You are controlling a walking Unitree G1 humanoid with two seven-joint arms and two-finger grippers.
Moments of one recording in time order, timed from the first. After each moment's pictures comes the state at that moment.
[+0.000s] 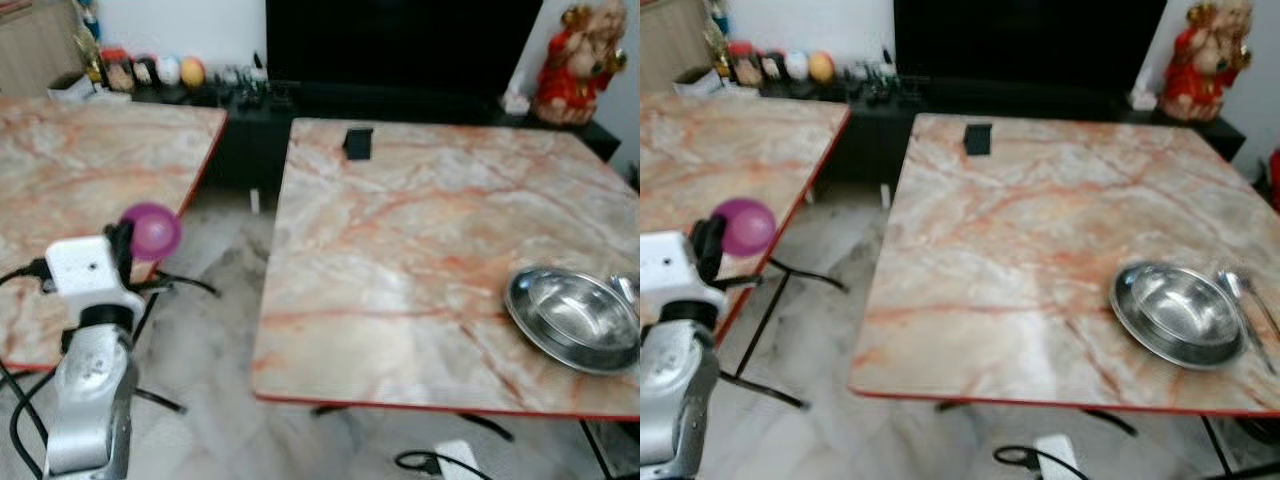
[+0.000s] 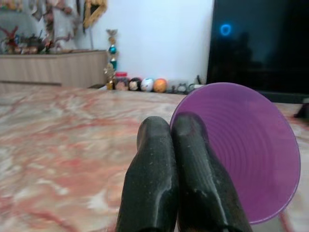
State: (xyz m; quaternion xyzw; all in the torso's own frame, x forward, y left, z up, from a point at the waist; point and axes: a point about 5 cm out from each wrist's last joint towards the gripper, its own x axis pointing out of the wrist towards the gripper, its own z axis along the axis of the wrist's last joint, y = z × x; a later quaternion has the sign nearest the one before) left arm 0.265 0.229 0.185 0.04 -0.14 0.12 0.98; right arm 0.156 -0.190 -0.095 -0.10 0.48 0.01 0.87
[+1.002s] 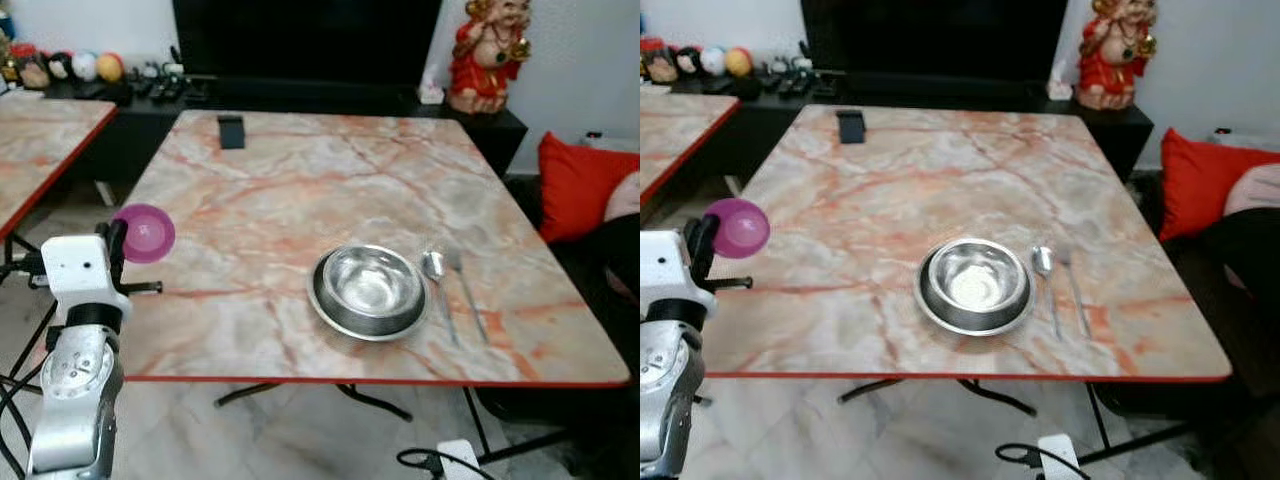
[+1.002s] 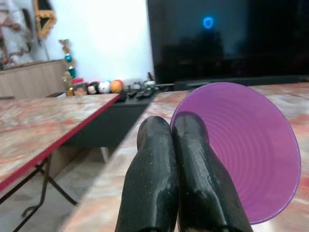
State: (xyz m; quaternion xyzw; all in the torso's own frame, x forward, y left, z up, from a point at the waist) left arm 0.265 0.237 0.184 0.09 -0.13 0.11 0.98; right arm 0.153 -0.198 -0.095 -0.10 0.48 0.00 0.87
